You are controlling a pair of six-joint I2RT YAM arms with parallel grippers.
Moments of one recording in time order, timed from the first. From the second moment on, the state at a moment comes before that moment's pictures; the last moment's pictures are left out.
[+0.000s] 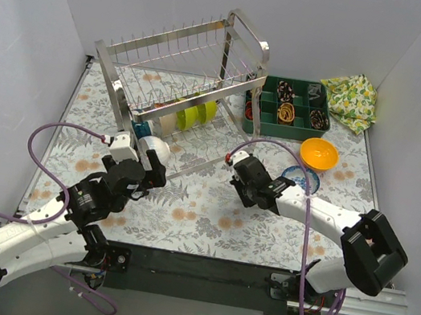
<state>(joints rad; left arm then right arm) -0.84 0.66 0.64 -0.55 -0.65 -0.80 0.84 1.44 0.82 -0.40 0.21 0.05</state>
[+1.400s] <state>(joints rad) -0.84 0.64 0.64 -0.55 -0.65 -0.81 0.87 1.62 0.93 0.39 -0.25 0.30</state>
